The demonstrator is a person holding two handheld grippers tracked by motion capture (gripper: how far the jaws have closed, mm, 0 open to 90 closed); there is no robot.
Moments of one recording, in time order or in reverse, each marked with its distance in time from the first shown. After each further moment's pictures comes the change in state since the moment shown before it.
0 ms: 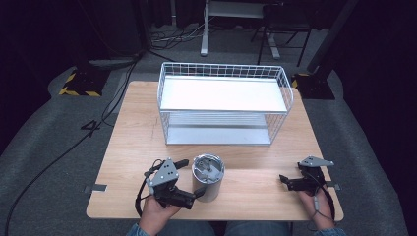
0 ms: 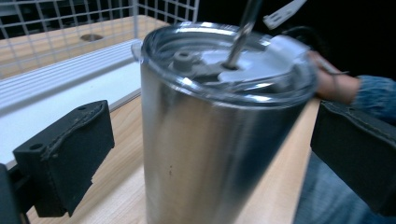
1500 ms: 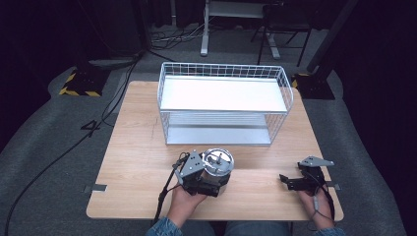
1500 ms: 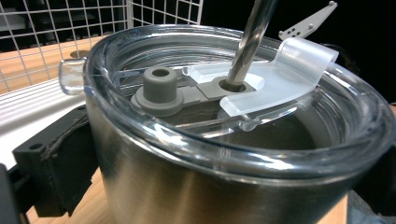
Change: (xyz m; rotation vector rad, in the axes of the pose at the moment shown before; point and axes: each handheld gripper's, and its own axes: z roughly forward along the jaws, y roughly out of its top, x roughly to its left) left arm -0.005 0.011 0.069 -0.059 0.016 0.000; right arm 0.000 0.000 0.000 -0.002 -0.005 0.003
